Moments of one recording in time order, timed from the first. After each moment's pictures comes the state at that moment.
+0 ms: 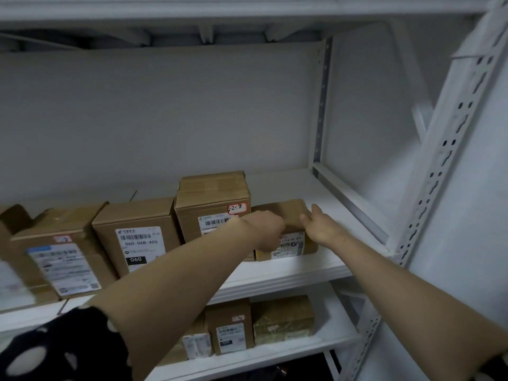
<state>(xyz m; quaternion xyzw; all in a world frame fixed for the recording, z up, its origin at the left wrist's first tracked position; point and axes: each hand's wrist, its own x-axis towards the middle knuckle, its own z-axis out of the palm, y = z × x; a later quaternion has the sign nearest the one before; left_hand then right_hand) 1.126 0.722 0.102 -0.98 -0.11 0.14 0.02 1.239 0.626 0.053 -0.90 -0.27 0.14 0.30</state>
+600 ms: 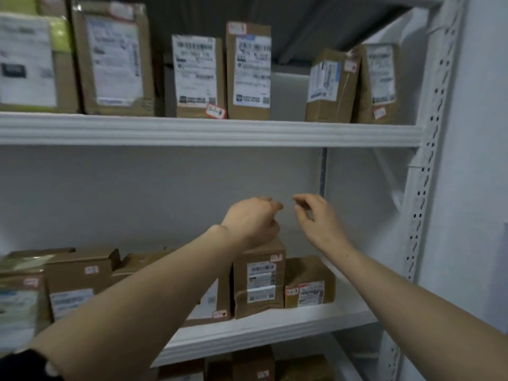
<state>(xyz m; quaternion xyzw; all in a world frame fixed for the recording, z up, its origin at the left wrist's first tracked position) 0.968 0.737 0.237 -0.97 -0.09 -0.23 0.06 1.075 0.624 0.207 -0.78 -0.42 -0.20 0.42</state>
